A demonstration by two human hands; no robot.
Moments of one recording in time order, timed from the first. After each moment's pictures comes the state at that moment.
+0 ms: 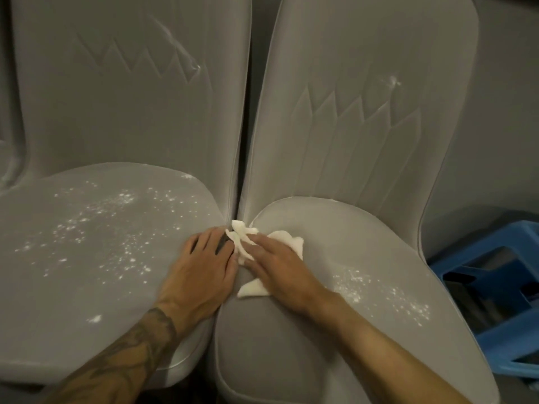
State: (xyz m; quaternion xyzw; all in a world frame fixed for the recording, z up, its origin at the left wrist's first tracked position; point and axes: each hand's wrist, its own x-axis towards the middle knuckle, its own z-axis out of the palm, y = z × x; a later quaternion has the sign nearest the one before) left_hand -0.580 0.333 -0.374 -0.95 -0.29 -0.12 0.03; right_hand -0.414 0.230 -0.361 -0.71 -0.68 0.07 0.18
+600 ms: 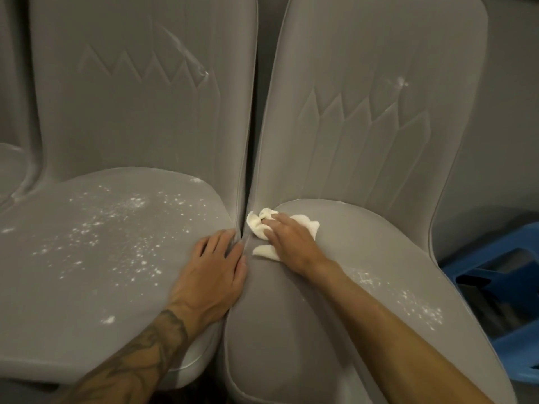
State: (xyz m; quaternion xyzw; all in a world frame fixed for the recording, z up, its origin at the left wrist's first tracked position) left_hand -0.580 0.331 -0.373 -0.94 -0.31 -0.11 0.01; right_hand -0.381 0.273 -0.349 -0.77 -0.62 0.04 0.14
